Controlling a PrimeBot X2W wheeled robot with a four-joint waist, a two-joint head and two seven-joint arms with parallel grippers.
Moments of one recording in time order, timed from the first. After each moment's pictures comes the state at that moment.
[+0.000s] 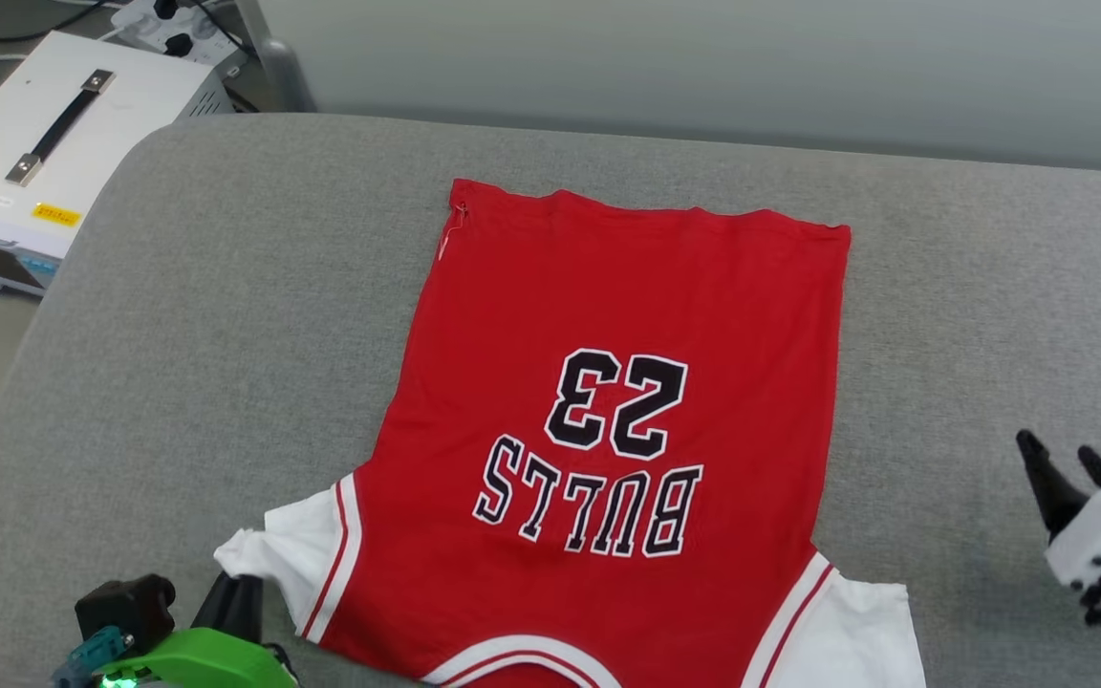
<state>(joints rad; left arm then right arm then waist) 0.08 0.40 -0.25 0.17 -0.69 0.11 -0.18 -0.09 -0.21 -0.21 0.15 0.48 0.13 0.35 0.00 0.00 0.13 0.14</state>
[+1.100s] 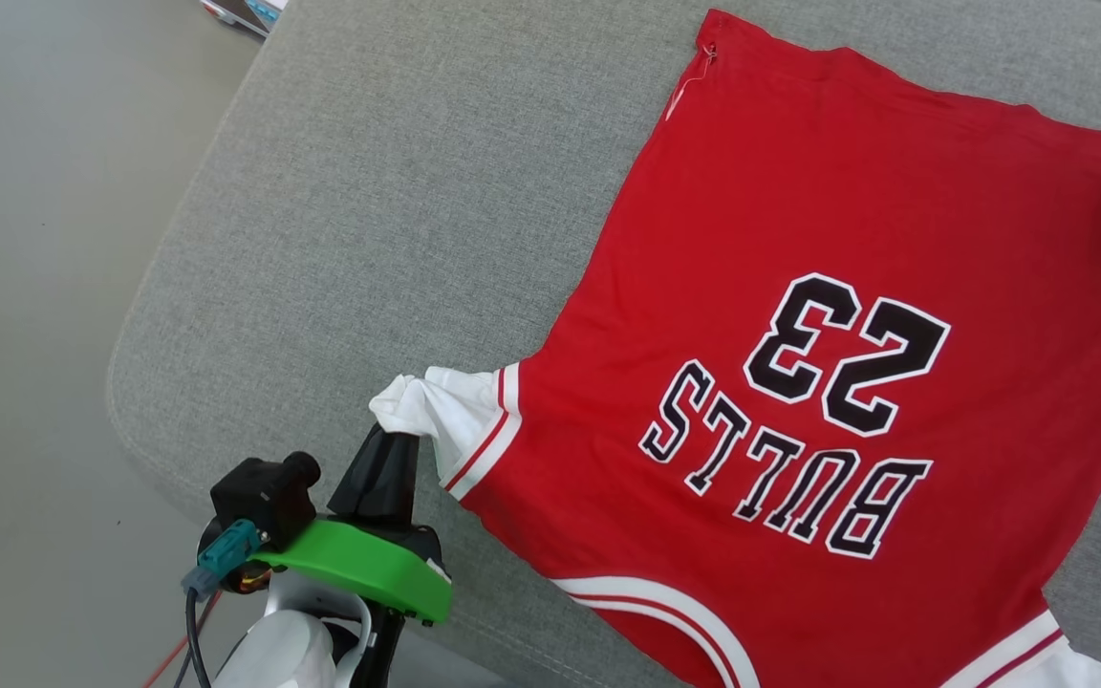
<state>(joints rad) -0.15 0.25 -0.39 0.08 -0.58 0.05 -0.25 -1.02 -0.41 -0.12 0.96 0.33 0.13 0.86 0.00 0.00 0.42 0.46</state>
